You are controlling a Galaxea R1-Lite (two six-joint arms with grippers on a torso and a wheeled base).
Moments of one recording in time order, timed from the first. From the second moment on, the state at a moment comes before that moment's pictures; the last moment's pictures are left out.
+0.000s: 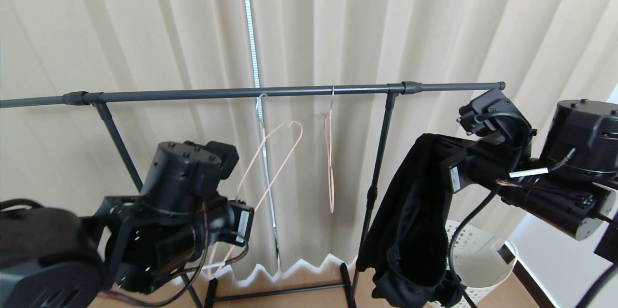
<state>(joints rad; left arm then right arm) -0.66 1.62 -0.71 -0.28 0.37 -0.14 0.47 1.57 -0.66 -0.73 -0.19 -0.30</state>
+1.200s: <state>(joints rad) -0.89 1.37 -0.20 -0.70 0.22 -0.04 0.57 1.61 -0.66 -0.76 -0.59 -0.34</state>
